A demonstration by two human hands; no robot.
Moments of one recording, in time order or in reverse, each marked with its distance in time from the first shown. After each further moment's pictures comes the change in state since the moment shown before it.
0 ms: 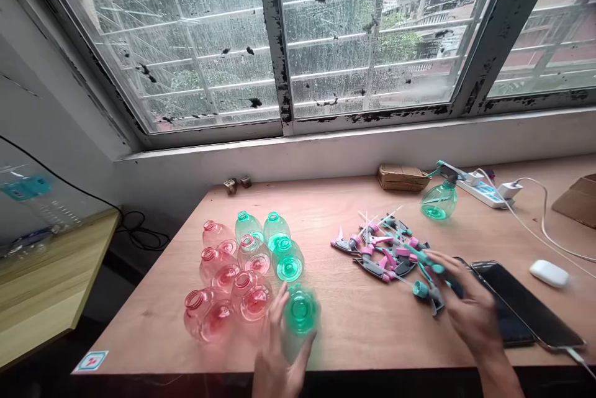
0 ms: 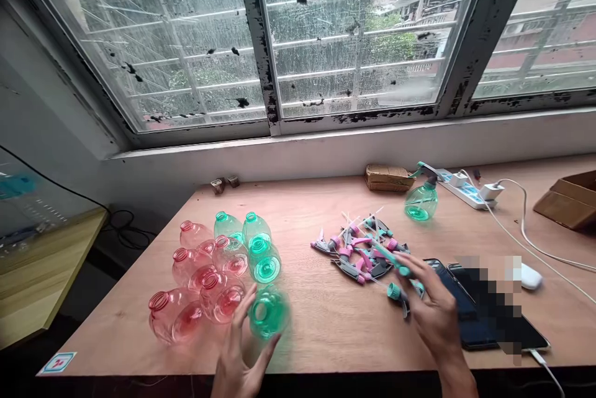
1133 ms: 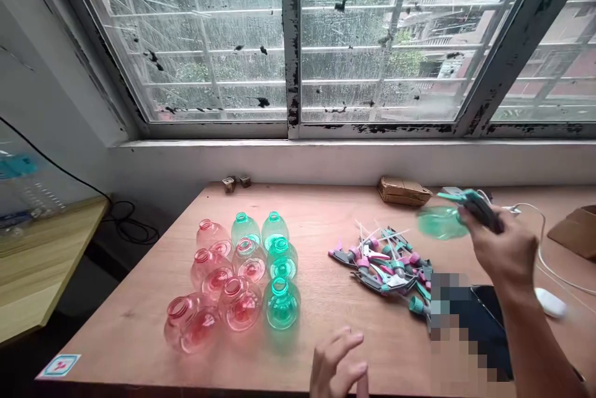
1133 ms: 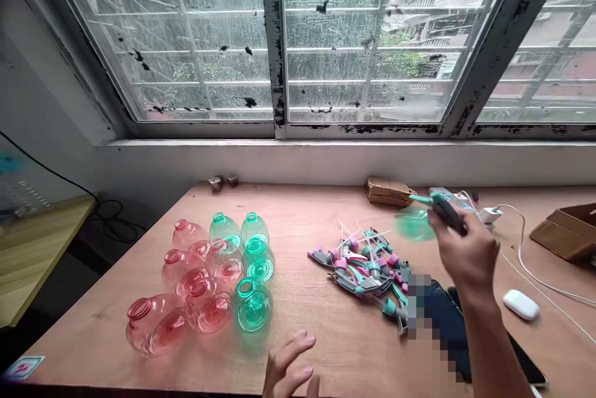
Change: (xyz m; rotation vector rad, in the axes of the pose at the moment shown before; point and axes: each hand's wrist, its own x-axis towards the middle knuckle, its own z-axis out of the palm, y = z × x) left_hand -0.014 0.058 0.074 -0.227 0.160 0.382; right_hand 0.141 -0.017 -0.033 -0.412 0.250 0.069
